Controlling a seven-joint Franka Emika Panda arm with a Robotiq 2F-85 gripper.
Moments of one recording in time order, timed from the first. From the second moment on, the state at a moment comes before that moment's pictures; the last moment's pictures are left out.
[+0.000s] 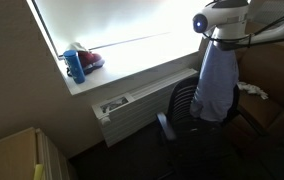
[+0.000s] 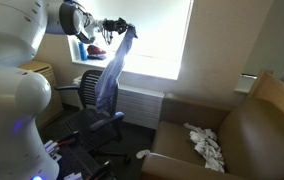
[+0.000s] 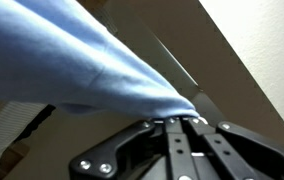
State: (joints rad) arm 0.69 0.87 0.08 -0.98 -1.69 1.50 2.60
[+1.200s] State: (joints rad) arm 0.71 0.99 -0.02 -0.85 -1.91 1.55 2.60
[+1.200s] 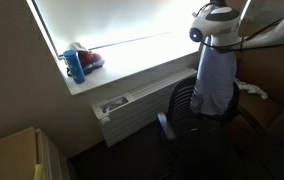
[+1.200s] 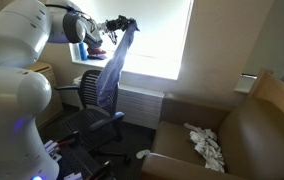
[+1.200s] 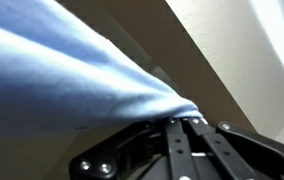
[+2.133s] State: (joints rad) arm 0.68 1.00 0.09 -0.81 -1.76 1.58 2.59
